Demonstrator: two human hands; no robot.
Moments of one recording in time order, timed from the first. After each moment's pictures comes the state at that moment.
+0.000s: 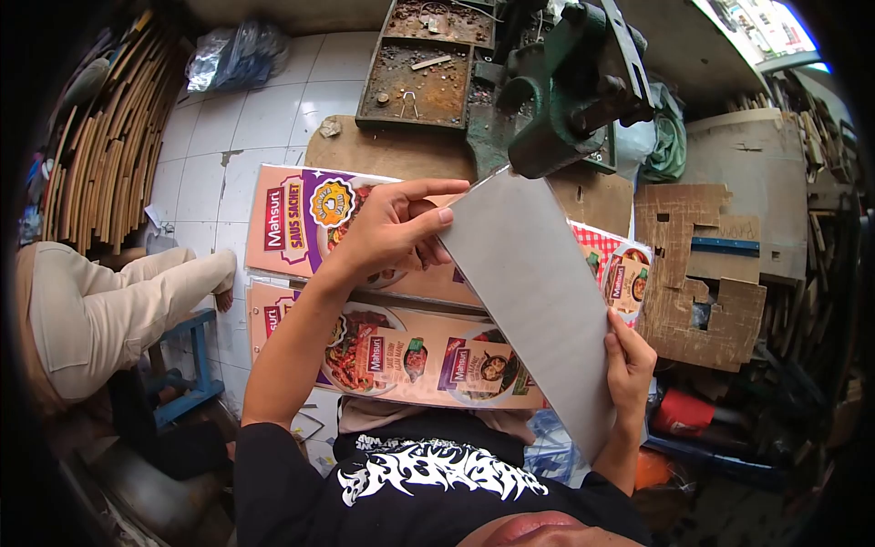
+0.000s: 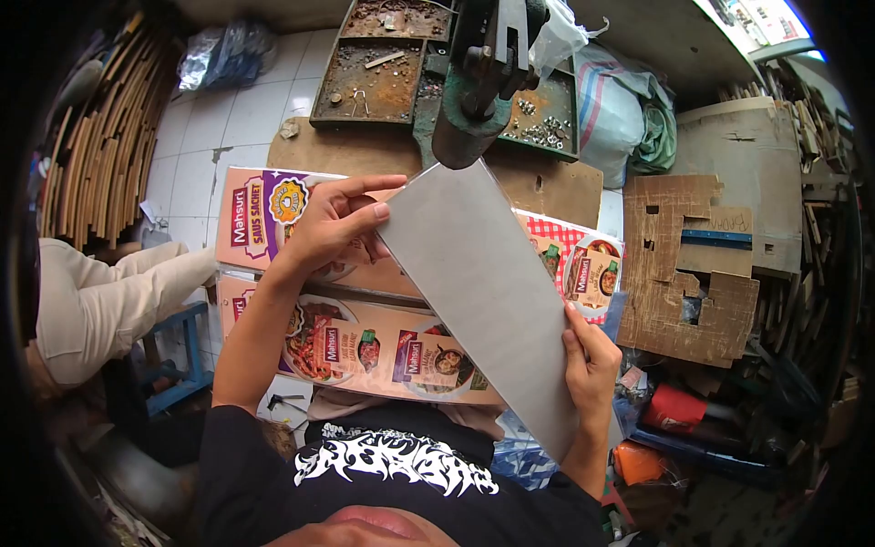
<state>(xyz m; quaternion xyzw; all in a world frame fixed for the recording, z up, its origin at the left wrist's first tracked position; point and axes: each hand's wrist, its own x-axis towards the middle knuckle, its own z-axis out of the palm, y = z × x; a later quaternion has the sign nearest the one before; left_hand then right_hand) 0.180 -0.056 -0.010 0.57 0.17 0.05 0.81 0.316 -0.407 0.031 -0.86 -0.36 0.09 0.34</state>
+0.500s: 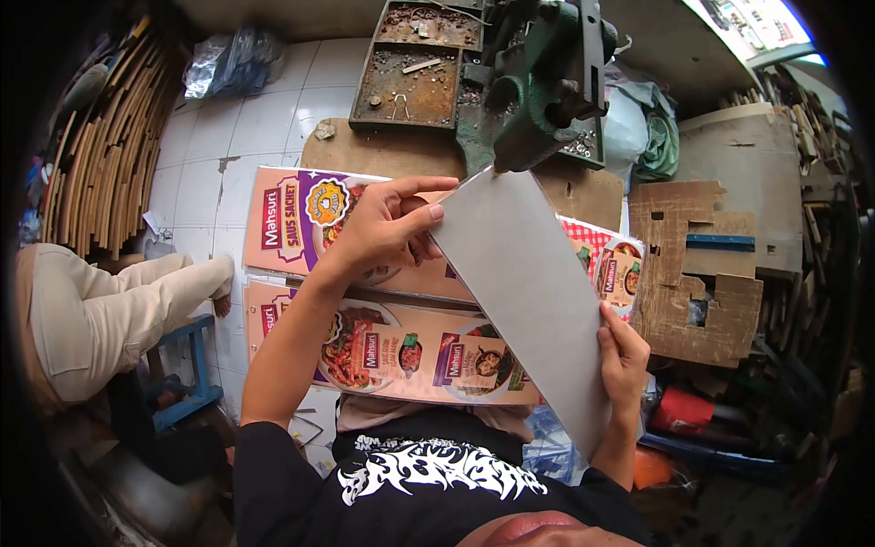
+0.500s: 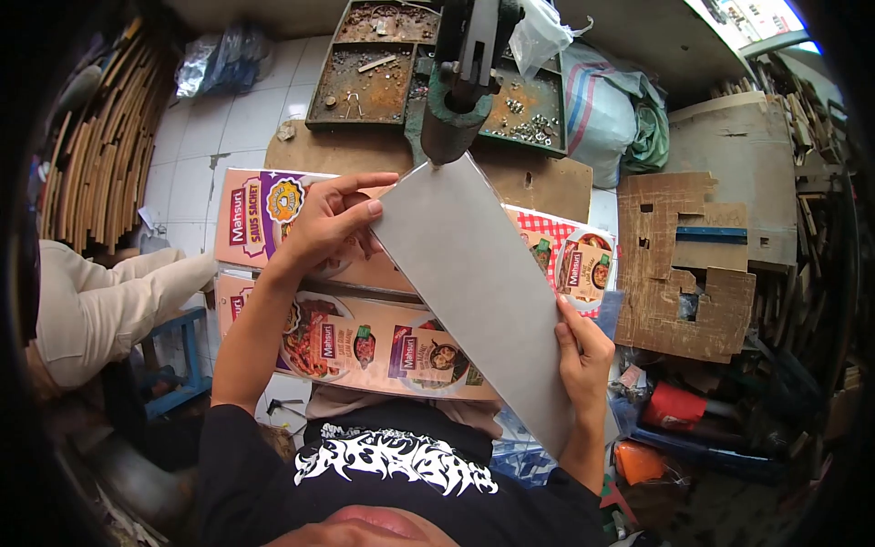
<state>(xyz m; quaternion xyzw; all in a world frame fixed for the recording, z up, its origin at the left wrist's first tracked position) 0.180 -0.058 -0.009 0.57 0.17 0.05 0.80 0.313 -0.409 0.027 -0.86 -0.35 0.08 0.36</state>
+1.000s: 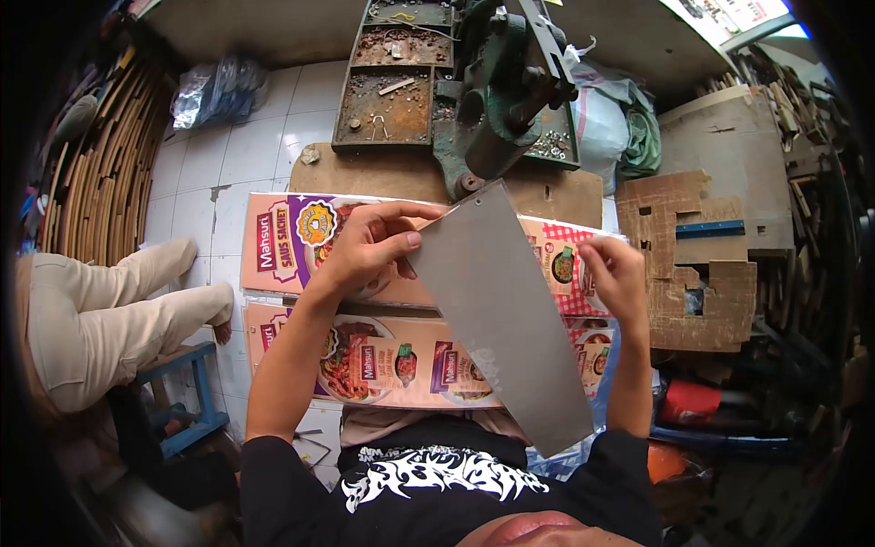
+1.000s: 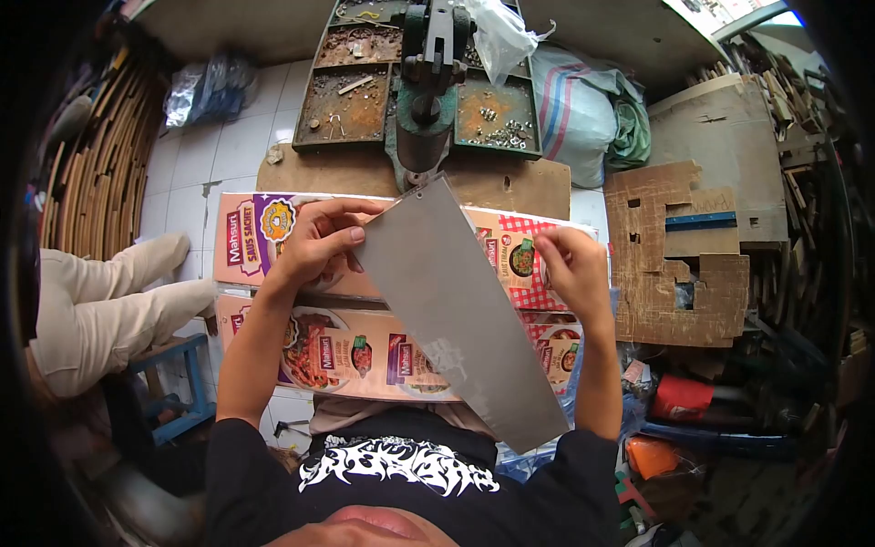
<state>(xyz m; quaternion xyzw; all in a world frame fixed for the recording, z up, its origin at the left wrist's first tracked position) 0.176 -0.058 -0.007 0.58 0.10 0.08 0.80 0.387 -0.345 0.029 -0.85 -0.39 0.09 0.34</state>
